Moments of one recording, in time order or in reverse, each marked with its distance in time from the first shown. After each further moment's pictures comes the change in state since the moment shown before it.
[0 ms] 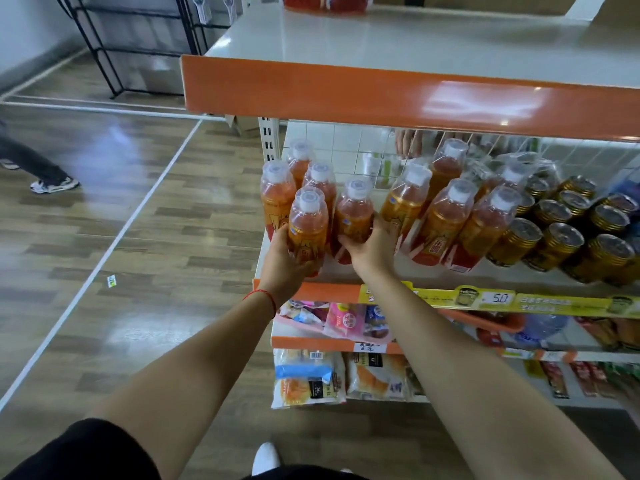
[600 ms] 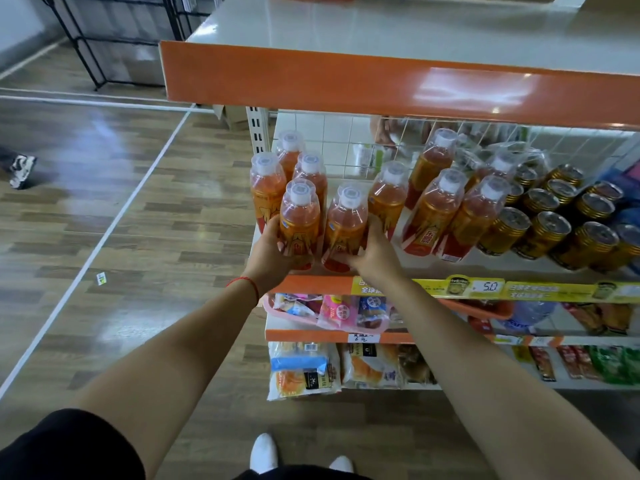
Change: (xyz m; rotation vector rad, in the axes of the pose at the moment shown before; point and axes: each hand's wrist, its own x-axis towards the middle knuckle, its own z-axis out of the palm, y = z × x) left_hand 0.008 -0.003 -0.013 0.092 -0.120 -0.005; right_hand -0.014 0.022 -0.030 -0.090 -0.271 -0.134
